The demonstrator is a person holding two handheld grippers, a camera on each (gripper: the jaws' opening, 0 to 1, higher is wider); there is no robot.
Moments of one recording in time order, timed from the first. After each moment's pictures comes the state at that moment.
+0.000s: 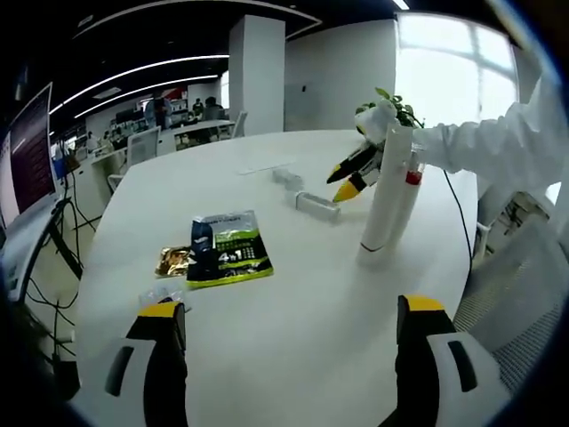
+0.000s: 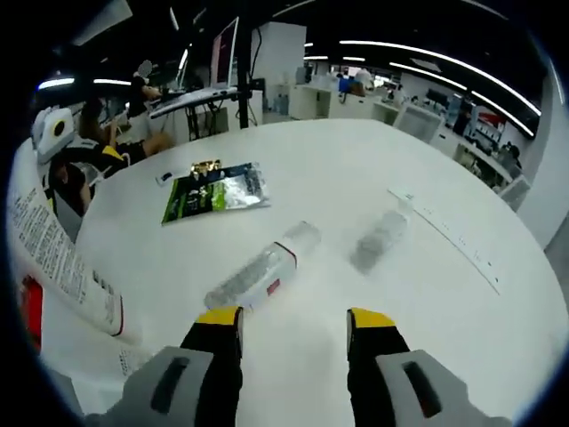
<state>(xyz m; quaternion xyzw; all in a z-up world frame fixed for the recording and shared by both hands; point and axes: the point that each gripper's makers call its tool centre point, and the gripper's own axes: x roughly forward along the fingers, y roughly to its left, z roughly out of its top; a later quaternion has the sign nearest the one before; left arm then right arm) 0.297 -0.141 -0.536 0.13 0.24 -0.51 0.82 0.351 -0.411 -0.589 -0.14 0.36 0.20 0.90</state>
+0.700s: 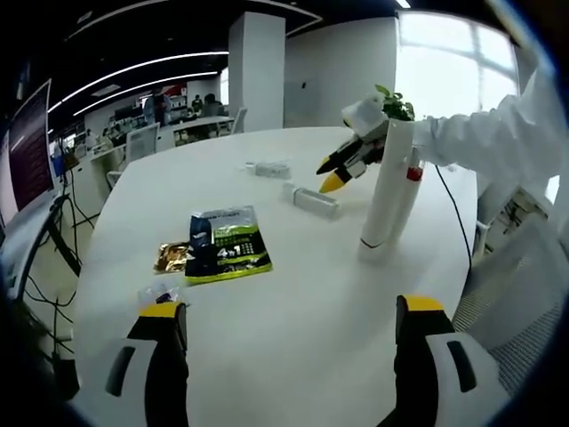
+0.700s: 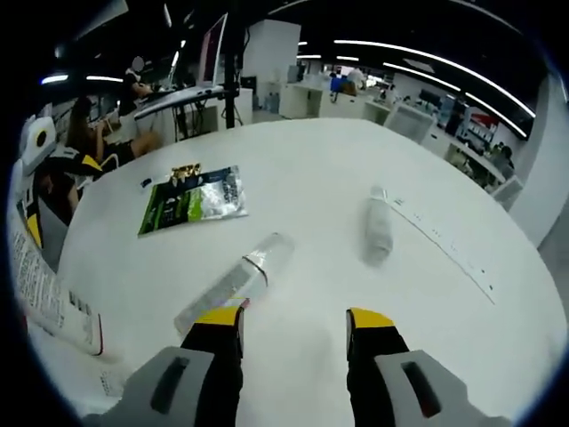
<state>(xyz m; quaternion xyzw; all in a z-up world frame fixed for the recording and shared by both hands) 0.297 -0.140 -0.542 0.14 0.25 -0.51 0.81 0.382 -0.419 -0.586 -0.12 0.36 0.18 0.91</state>
